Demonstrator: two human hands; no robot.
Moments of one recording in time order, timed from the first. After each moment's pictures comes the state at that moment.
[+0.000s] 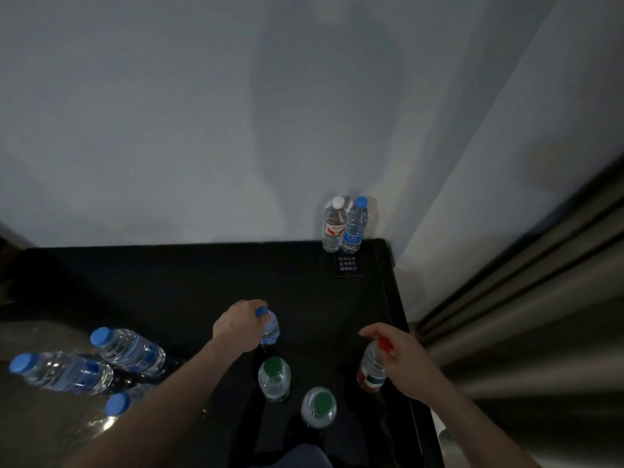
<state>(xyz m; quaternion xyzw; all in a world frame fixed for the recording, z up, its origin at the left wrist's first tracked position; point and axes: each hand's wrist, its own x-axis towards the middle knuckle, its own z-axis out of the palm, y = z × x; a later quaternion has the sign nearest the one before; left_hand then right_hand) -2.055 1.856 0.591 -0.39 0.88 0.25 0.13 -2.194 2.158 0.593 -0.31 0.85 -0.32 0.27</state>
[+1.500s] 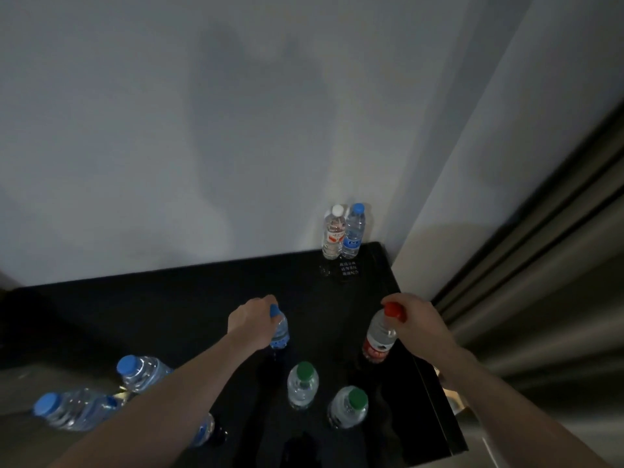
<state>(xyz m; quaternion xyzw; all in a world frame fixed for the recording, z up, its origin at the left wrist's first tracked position) -2.052 1.814 0.597 -0.28 0.93 0.19 0.12 -2.190 2.112 0.642 -0.23 0.93 -0.25 0.16</state>
